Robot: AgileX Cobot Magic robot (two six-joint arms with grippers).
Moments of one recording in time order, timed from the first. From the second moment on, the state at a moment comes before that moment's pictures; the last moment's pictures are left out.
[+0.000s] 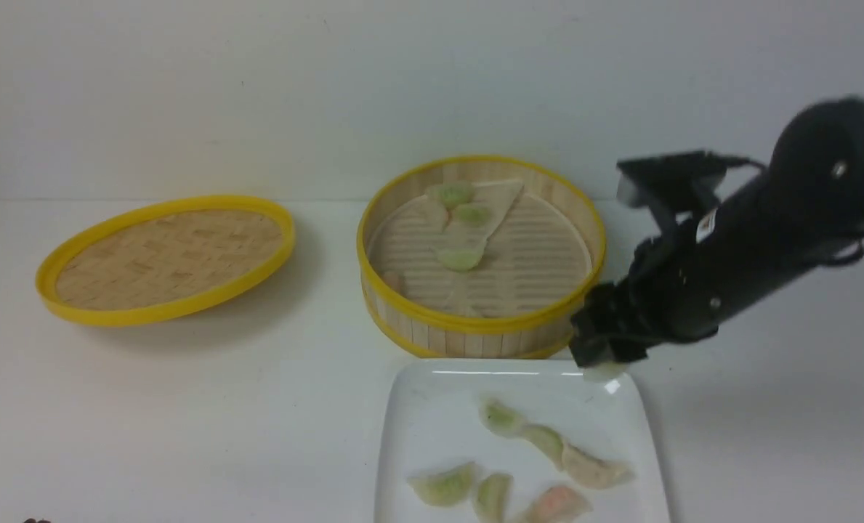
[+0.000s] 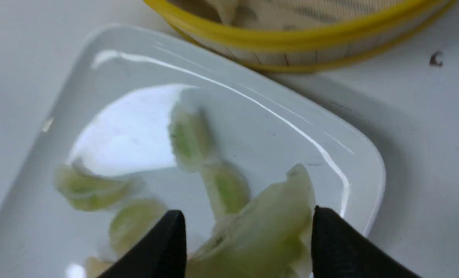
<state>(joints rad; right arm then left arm) 0.41 1.64 -1.11 0.33 0.81 -0.17 -0.11 -0.01 0.03 -0.05 0.39 0.08</state>
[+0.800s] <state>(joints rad) 0.41 1.37 -1.20 0.32 0.96 -0.10 -0.11 -0.01 0.03 -0.05 0.39 0.08</state>
